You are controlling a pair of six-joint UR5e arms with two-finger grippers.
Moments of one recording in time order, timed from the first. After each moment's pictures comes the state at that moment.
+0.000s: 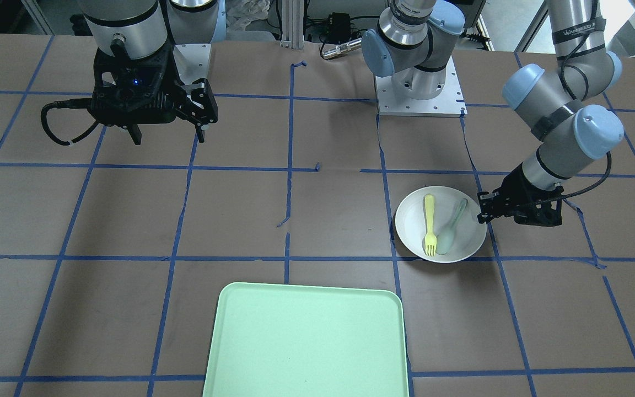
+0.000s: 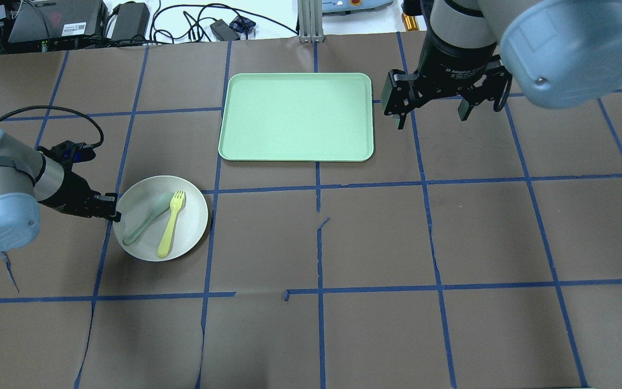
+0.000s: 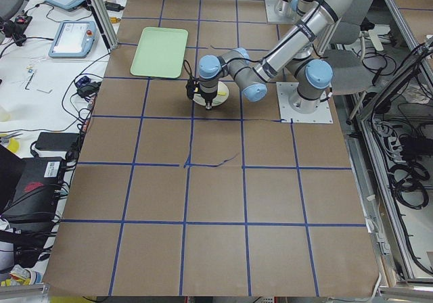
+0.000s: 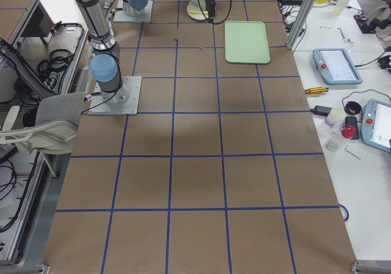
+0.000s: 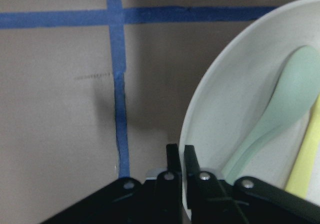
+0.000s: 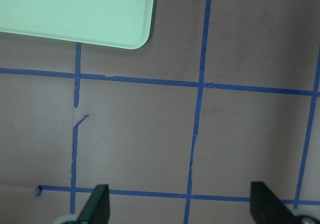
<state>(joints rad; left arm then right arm) -1.09 -1.75 -2.08 -0.96 1.39 0.46 1.72 -1.53 1.52 -1.59 -1.60 0.06</state>
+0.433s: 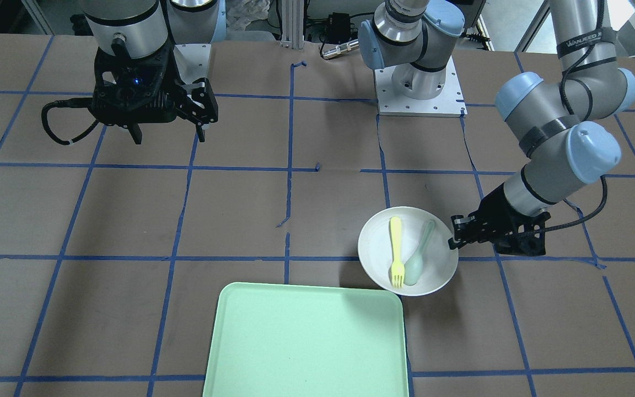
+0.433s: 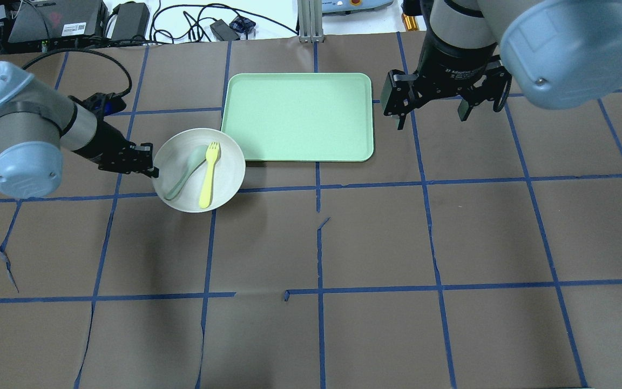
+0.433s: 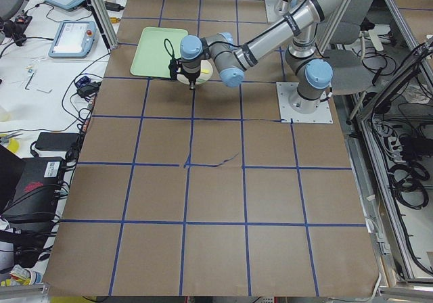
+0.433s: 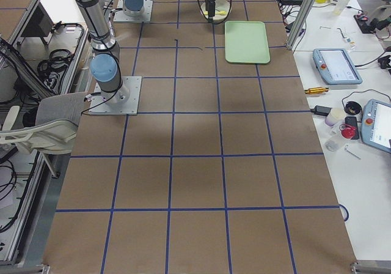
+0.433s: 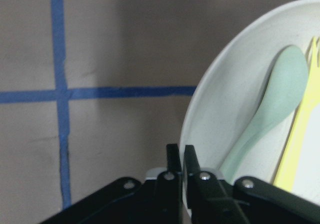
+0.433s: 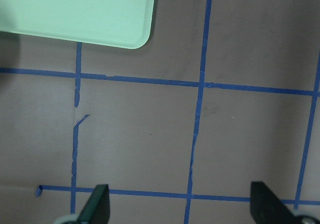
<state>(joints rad) -1.31 -1.86 -1.85 -1.02 1.26 0.19 1.72 -1.53 1.52 -1.59 -1.60 0.06</state>
